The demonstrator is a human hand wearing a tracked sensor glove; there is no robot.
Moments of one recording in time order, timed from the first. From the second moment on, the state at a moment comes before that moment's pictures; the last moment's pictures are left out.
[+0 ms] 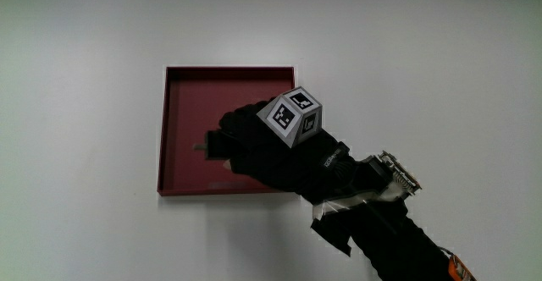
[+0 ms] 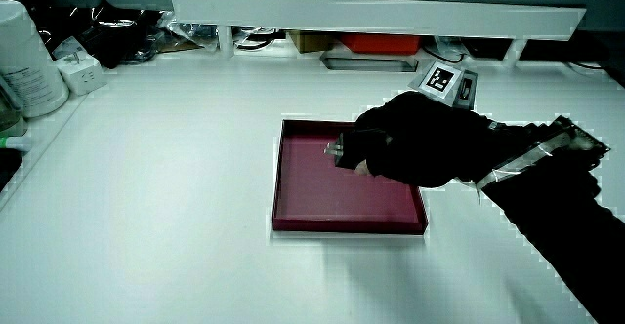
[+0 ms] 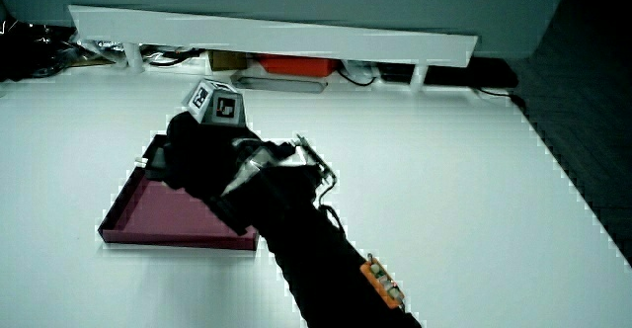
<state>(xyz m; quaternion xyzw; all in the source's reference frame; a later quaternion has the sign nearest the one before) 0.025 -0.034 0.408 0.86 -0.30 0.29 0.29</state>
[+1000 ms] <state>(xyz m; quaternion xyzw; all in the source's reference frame) 0.027 -0.039 0.520 0.86 -0.21 0.25 0.39</state>
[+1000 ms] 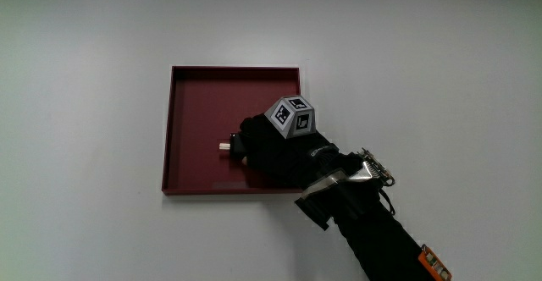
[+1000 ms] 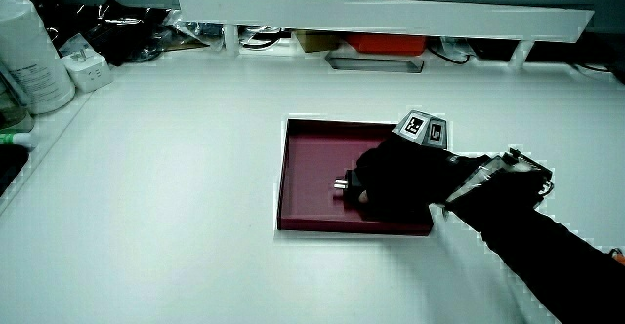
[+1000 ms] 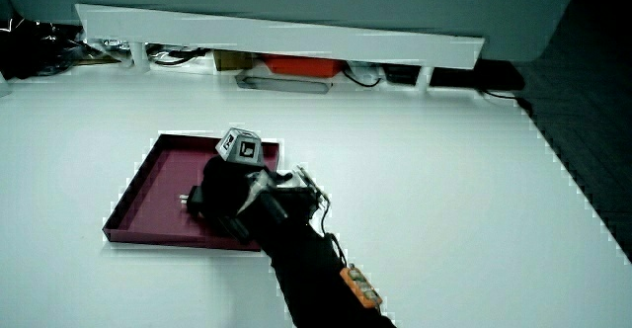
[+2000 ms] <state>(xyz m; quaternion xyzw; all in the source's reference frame) 0.067 -0.052 0.443 0.84 -0.23 0.26 0.42</state>
